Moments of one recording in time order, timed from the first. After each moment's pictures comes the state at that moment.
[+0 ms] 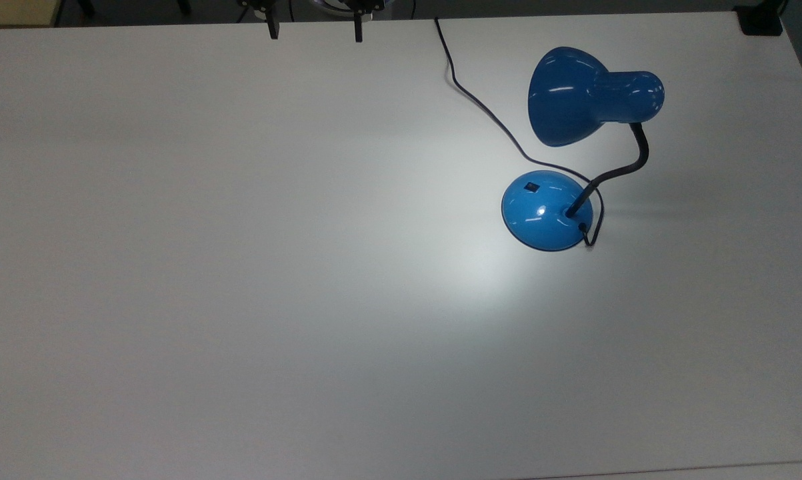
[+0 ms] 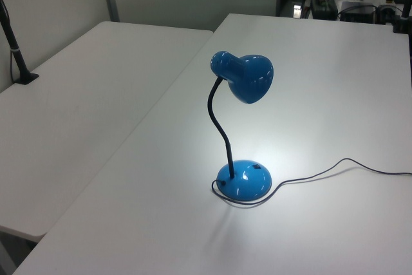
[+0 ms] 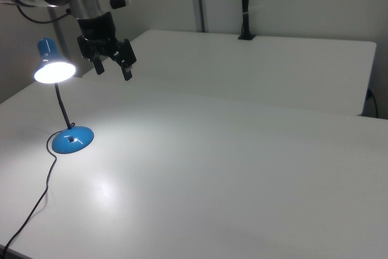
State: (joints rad) arm 0.05 -0.02 -0.01 -1.63 -0.01 1.69 0.05
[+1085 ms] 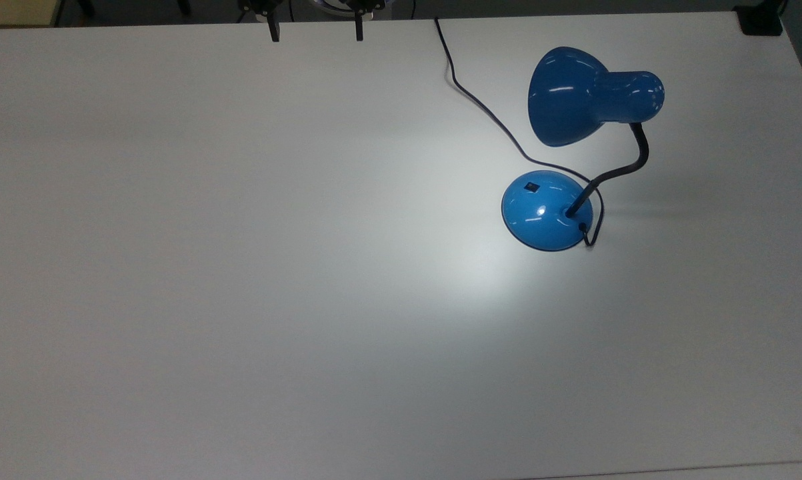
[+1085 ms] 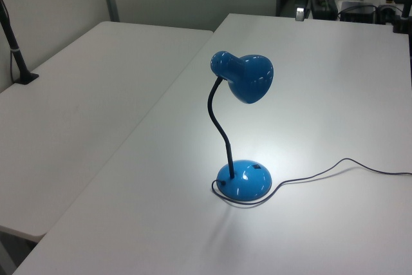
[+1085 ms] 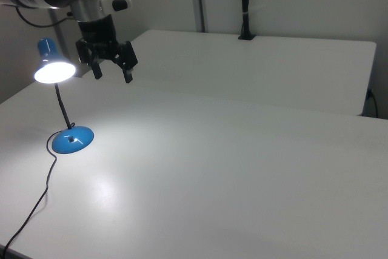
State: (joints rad) arm 0.05 -0.01 -0.01 -1.63 -0.01 1.68 -0.06
